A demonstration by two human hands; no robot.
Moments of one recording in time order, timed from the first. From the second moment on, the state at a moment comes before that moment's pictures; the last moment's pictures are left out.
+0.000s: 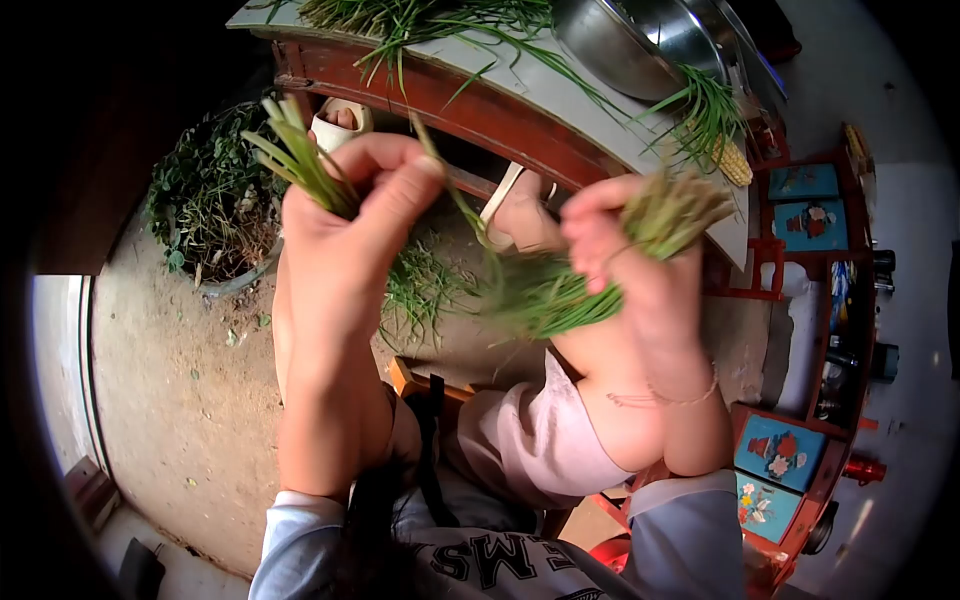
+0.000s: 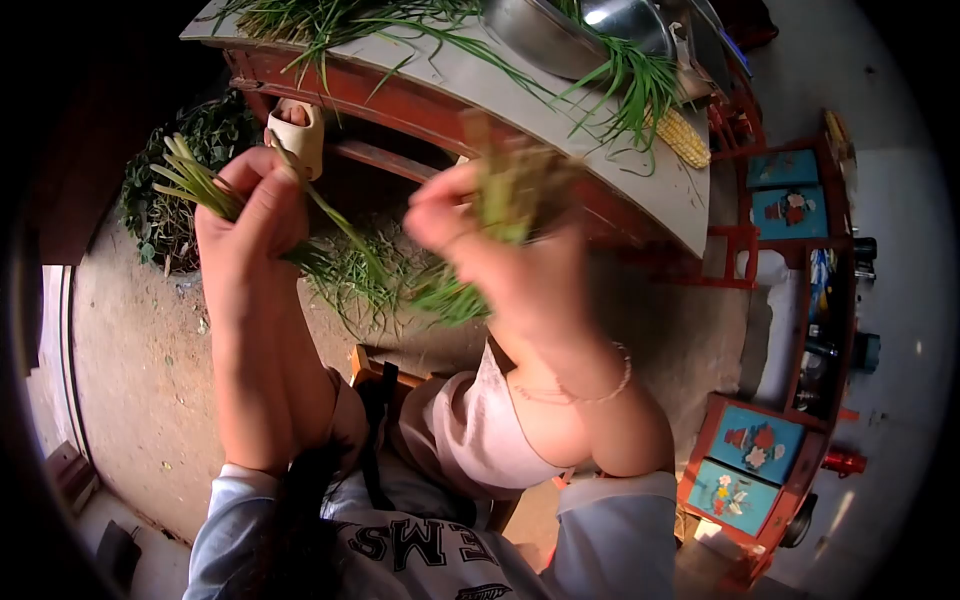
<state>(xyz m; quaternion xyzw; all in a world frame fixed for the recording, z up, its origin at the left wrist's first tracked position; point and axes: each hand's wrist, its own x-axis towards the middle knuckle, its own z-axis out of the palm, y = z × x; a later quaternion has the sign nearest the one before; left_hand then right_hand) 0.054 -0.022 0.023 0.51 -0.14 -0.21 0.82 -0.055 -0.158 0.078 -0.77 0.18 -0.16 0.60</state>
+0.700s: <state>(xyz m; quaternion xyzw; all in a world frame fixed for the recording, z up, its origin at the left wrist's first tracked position) 0.054 -0.036 0.018 0.56 -0.12 -0.13 0.81 -0.051 -0.149 0.076 -0.70 0.24 -0.05 0.67</state>
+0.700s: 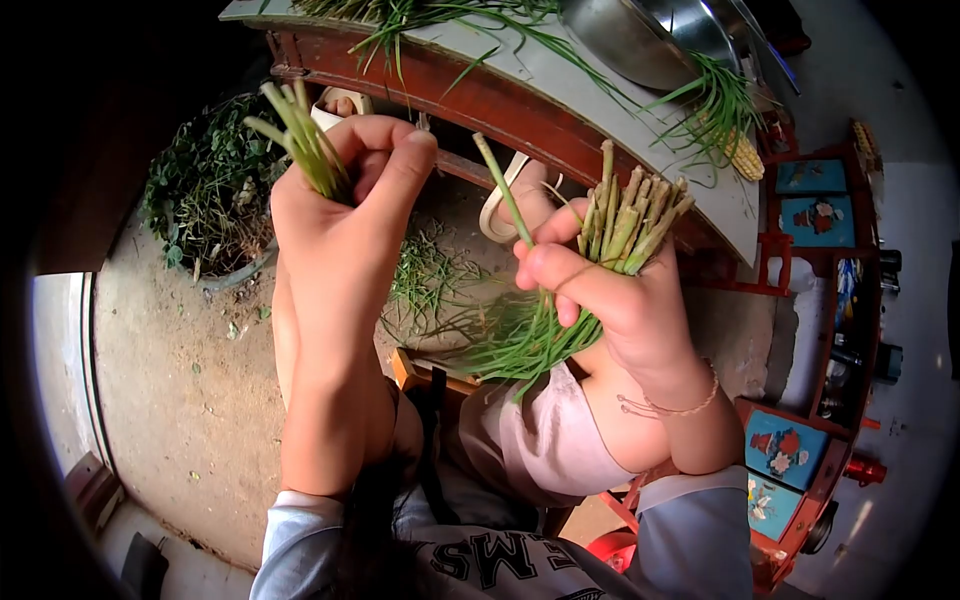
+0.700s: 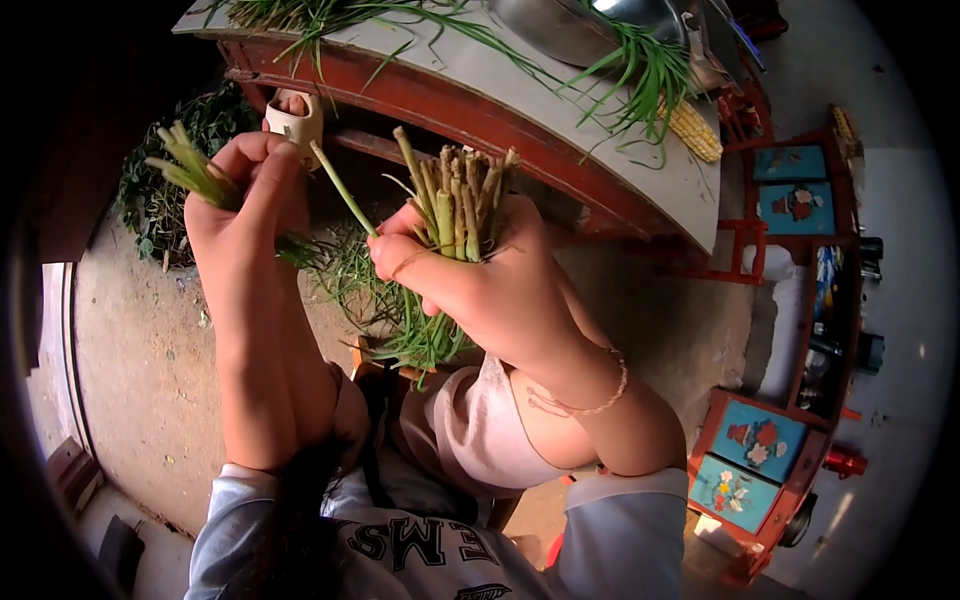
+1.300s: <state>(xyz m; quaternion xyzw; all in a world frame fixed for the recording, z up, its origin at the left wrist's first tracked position) 0.049 -0.032 0.015 0.59 -0.29 -0.25 0.71 -0.048 -0.162 0.063 -0.70 0.24 -0.08 0.67</state>
